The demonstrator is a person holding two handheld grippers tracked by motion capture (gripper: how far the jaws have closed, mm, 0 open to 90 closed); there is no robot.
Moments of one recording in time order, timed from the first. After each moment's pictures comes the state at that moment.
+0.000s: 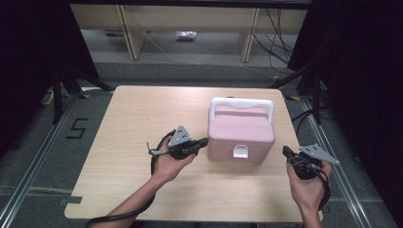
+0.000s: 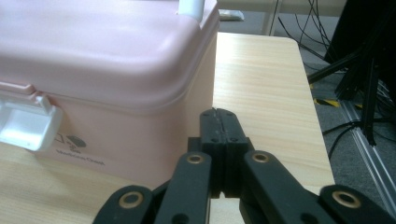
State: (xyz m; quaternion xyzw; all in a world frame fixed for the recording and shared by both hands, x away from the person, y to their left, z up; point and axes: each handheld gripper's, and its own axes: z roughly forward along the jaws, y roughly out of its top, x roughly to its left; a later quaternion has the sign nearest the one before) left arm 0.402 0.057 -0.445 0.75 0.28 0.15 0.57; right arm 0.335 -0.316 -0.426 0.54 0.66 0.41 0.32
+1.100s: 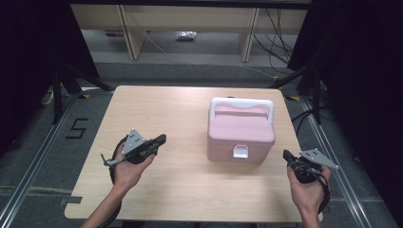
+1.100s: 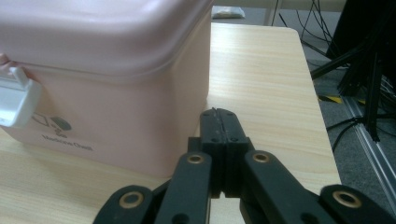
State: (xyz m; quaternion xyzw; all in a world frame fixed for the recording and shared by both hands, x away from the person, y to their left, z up) left arm 0.381 0.175 -0.453 0.70 0.36 0.25 0.57; right arm 0.333 -0.324 -0.446 0.55 0.66 0.41 0.32
